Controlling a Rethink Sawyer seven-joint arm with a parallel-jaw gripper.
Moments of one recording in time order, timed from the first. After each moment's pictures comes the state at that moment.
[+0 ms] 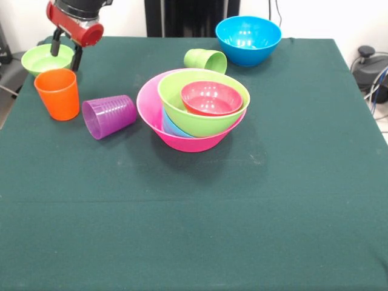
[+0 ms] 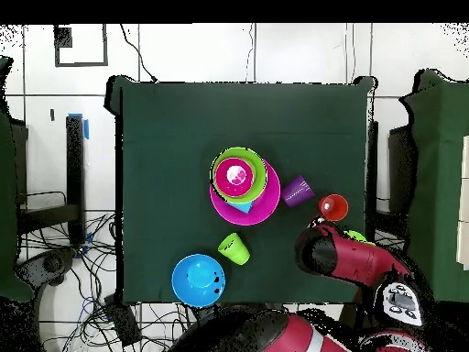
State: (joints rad) arm -0.42 -0.49 -0.30 1.72 -0.35 0.10 2.19
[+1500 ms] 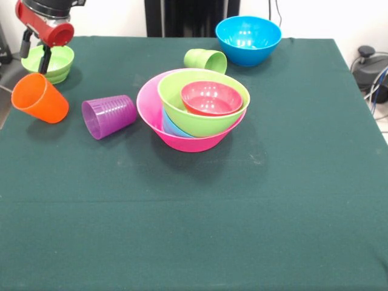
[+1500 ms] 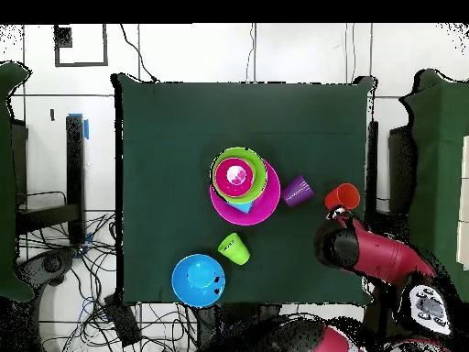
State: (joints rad) arm -0.49 -0.51 -0.28 1.66 -0.35 0.10 2.19
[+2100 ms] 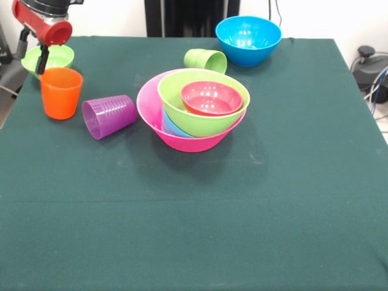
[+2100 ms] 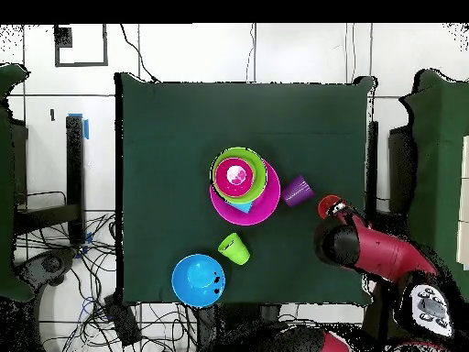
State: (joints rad) arm -0.49 -0.53 -0.26 1.65 -0.35 0.10 2.19
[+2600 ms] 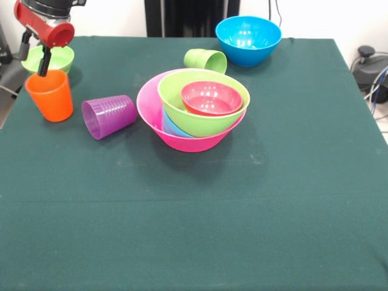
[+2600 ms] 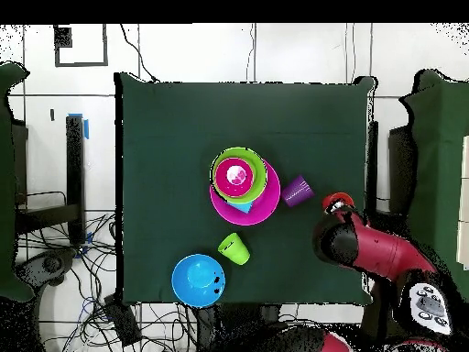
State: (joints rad) arm -0.49 -0.53 -0.25 1.65 -0.35 0.10 2.19
